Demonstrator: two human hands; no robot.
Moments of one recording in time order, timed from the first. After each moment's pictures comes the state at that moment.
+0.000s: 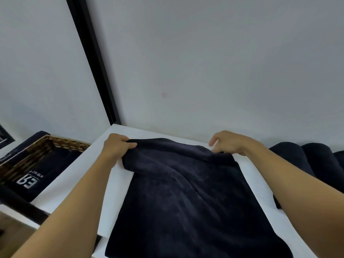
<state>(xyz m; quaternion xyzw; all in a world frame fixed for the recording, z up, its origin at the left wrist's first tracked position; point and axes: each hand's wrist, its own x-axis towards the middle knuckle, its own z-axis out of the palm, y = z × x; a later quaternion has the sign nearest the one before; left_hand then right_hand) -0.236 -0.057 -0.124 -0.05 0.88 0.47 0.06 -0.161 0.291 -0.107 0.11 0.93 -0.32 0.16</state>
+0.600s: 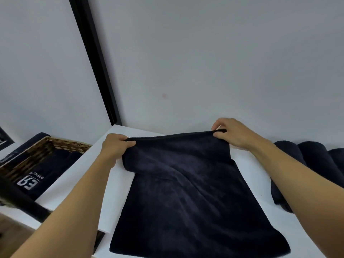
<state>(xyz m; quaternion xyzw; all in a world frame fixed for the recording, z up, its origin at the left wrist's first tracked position) -0.227 -0.065 -0.116 -0.05 0.85 0.51 0.05 -0.142 0.290 -0.078 0.04 0.95 -0.30 -0.02</state>
